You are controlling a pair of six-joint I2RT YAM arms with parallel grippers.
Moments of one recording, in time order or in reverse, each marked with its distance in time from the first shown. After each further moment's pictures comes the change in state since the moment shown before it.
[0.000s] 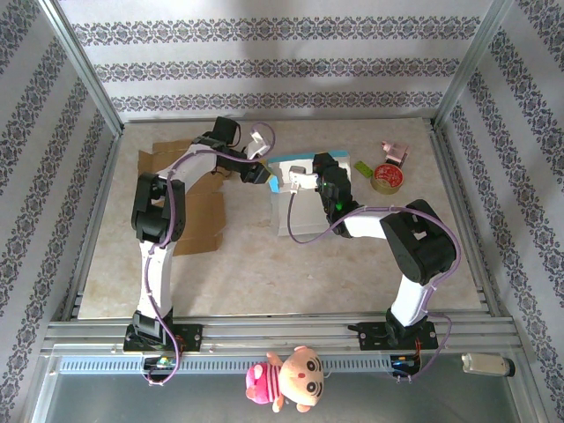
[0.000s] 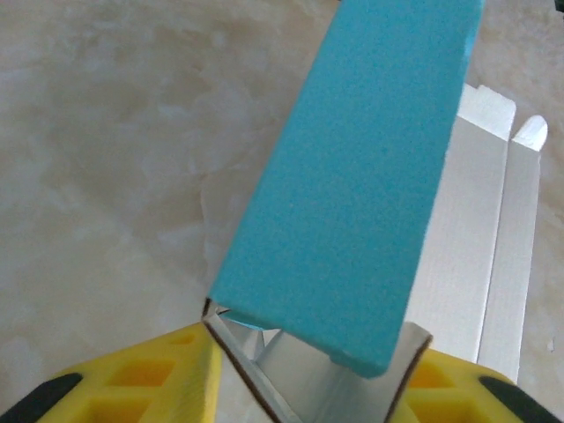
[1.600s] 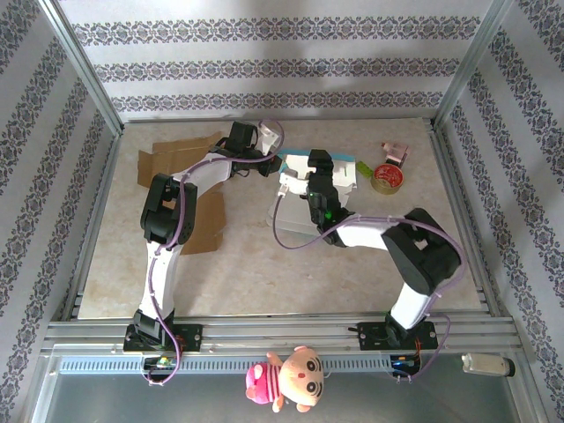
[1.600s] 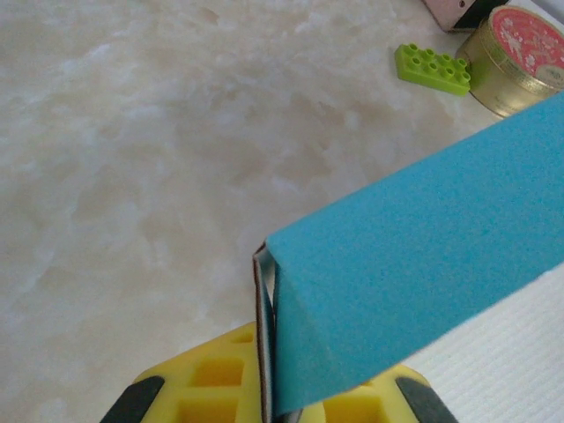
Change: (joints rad) left arm -0.094 0.019 -0.067 0.373 -0.294 -0.452; right arm 0.145 -0.103 -0.020 -0.148 0.203 0.330
